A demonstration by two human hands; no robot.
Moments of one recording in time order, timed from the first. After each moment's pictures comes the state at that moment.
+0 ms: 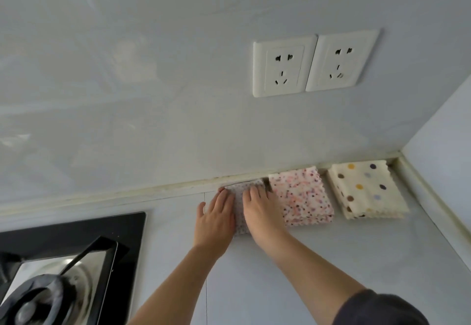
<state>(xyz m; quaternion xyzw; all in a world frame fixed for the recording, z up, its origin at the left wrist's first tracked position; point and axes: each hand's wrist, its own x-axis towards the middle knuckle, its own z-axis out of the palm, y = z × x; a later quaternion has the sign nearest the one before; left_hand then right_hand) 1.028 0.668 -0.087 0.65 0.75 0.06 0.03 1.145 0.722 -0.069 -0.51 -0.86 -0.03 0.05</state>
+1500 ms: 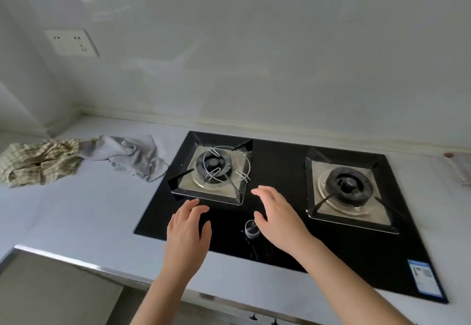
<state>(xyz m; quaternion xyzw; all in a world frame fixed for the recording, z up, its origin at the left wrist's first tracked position) 0.537 0.030 0.019 0.42 0.86 0.29 0.04 0.685 0.179 0.054 -0.31 -0.91 0.26 0.09</state>
